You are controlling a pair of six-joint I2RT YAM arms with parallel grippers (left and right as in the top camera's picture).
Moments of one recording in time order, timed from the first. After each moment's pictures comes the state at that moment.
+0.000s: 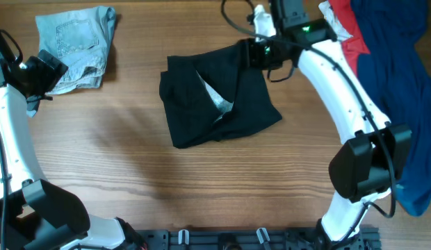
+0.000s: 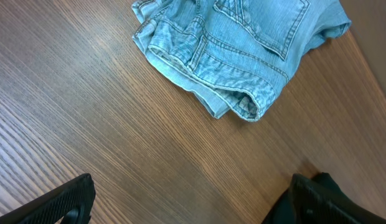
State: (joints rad) left arm 0.46 1.66 1.55 -0.97 0.08 -0.48; right arm 0.32 1.96 1.79 -0.93 -0.41 0.19
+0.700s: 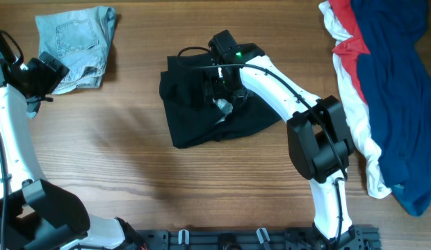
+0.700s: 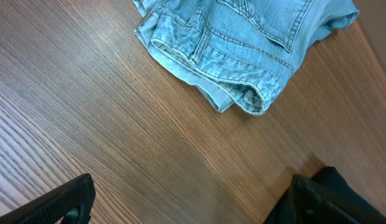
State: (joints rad) left arm 0.46 1.66 1.55 -0.99 0.08 -0.46; right arm 0.53 2.22 1.78 -0.93 -0.08 0.33
